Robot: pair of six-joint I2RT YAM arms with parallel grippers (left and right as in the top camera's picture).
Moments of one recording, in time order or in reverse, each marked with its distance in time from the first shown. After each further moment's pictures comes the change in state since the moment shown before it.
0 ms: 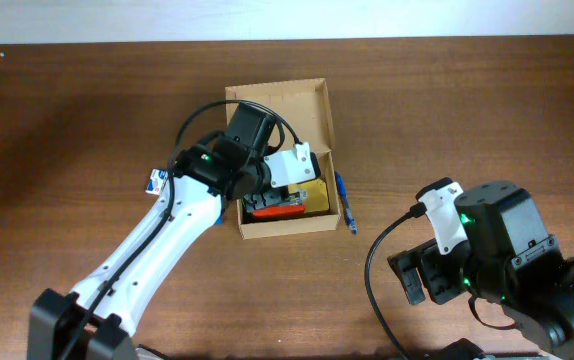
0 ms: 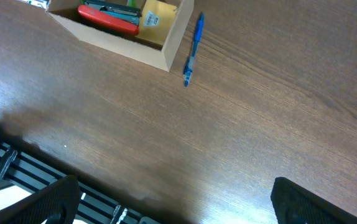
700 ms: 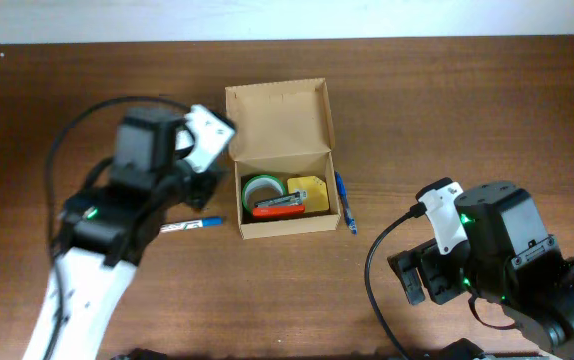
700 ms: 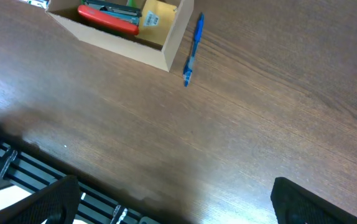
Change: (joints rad) left arm 0.236 -0.388 0.005 -0.123 -0.097 -0.457; right arm 0.000 0.000 0.000 0.000 0.000 0.000
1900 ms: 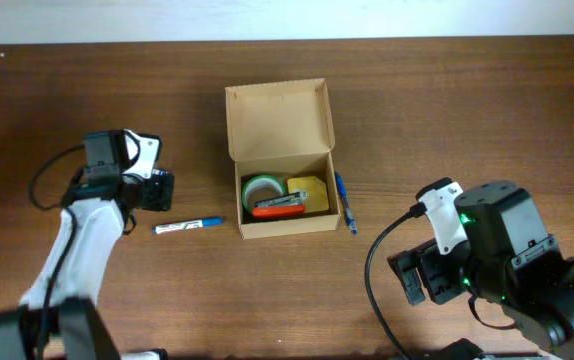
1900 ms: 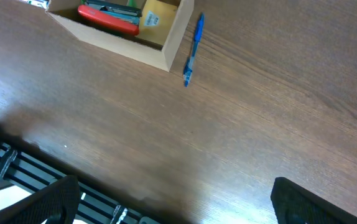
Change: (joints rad) left arm 0.389 0.356 -0.369 0.435 -0.022 -0.058; right arm 0.000 0.000 0.000 0.000 0.000 0.000
